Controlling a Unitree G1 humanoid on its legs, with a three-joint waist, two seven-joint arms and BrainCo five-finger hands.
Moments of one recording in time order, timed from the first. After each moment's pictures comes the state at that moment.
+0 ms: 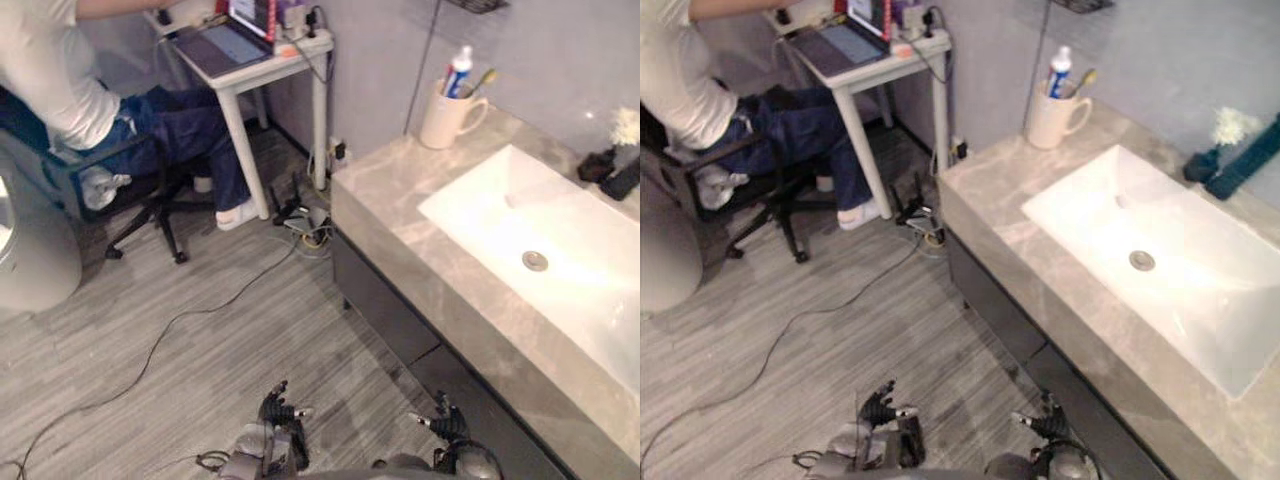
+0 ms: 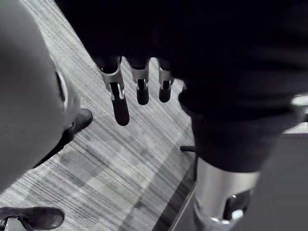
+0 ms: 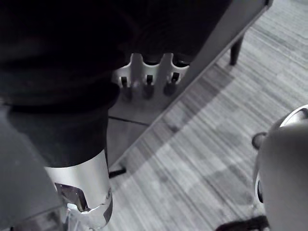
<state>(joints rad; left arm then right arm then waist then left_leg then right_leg) 0.03 0.05 -0.15 0.93 0.05 -0.09 0.07 0.14 -0.05 -0.09 0.84 0.03 -0.15 -0.06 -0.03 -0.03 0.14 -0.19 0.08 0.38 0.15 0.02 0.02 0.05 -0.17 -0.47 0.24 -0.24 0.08</state>
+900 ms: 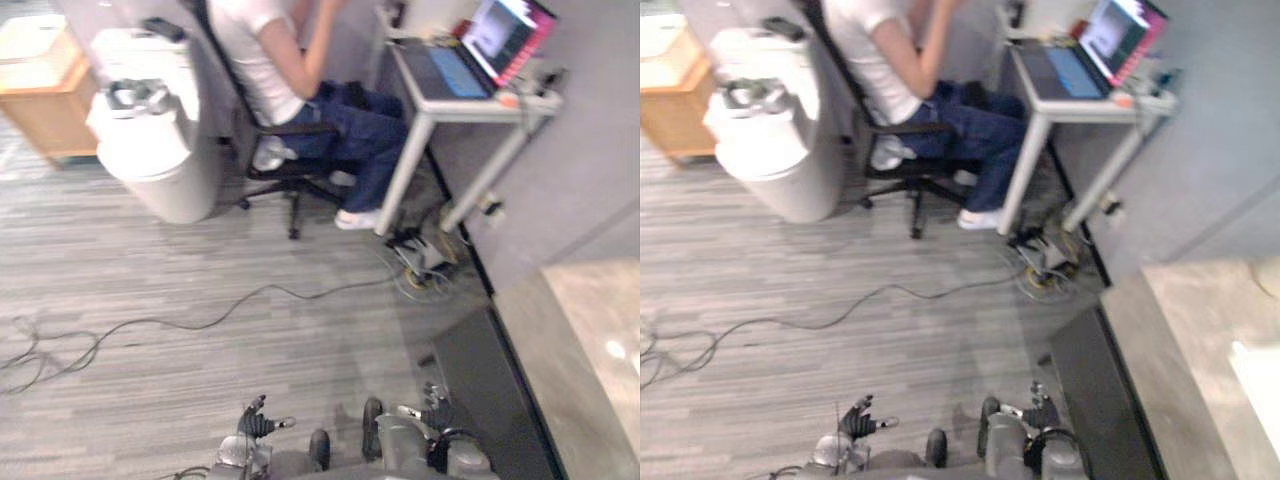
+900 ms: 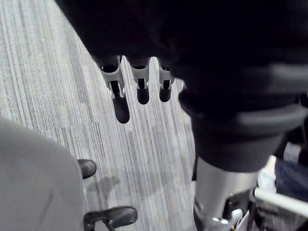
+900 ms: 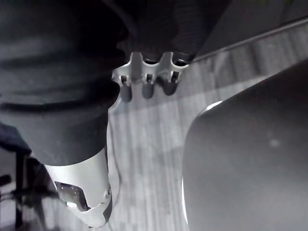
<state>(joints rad) 0.06 0.08 -0.07 1.00 0.03 -0.10 0.07 0.09 -0.06 -0.02 0.88 0.03 -0.15 -0.04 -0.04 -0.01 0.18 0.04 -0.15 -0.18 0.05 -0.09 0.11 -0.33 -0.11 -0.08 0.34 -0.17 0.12</state>
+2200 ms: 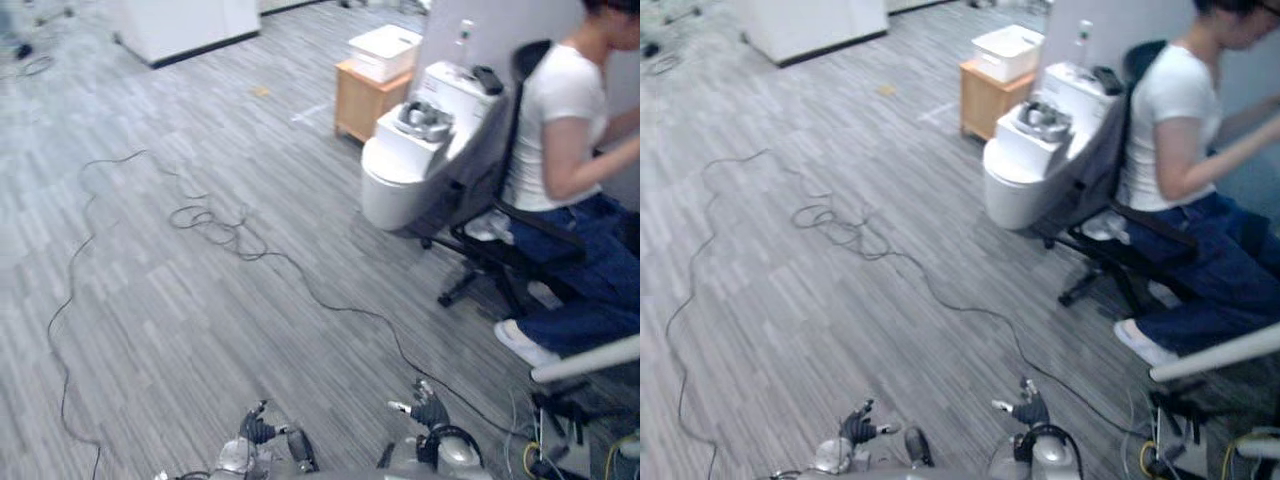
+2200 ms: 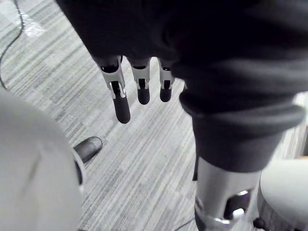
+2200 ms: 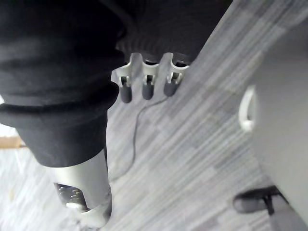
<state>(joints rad) 0.07 0.10 -0.07 0.99 0.07 -0.10 0.07 0.08 -0.03 -0.01 0.84 0.02 -0.15 -0.02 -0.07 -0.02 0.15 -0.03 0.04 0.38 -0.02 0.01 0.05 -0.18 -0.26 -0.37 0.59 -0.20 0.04</state>
